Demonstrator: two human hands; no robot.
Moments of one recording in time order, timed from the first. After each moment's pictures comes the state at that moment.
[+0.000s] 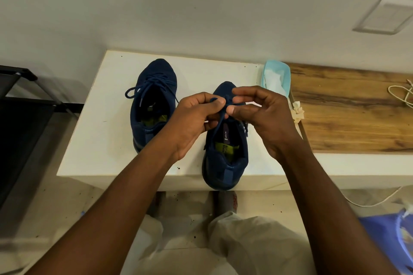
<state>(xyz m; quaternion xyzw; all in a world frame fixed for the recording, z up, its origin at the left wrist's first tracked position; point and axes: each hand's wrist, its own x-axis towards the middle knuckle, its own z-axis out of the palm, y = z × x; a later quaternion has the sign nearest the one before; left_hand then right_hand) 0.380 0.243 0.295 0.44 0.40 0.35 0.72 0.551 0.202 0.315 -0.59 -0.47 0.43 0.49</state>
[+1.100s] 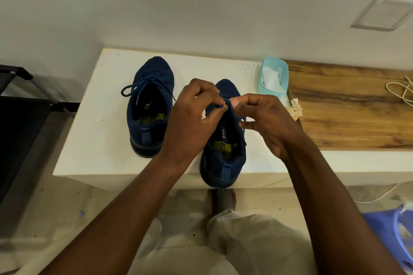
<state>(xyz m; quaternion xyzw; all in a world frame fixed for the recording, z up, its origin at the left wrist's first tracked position) 0.385 0.232 0.280 0.76 0.41 0.47 0.19 0.555 0.205 0.318 -0.65 -0.43 0.48 0.40</state>
